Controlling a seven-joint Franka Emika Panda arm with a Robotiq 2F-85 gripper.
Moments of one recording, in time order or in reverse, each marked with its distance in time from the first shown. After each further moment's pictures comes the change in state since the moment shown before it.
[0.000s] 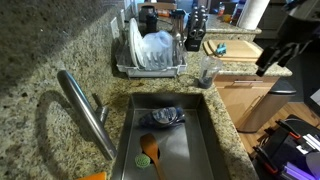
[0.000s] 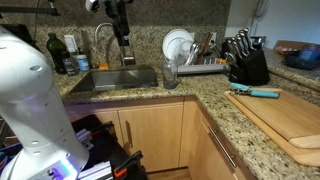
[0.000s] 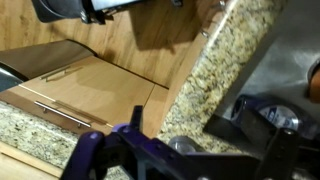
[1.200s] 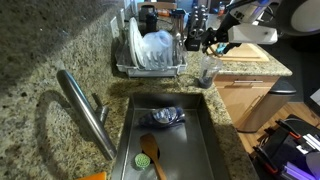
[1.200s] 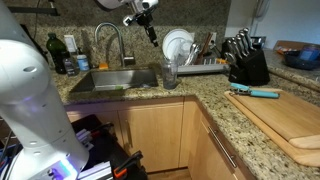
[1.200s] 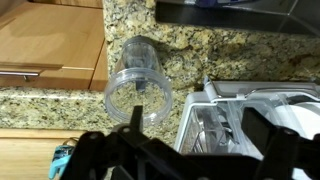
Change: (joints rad) arm -0.059 0.390 0.001 0.176 -0.280 0.529 0.464
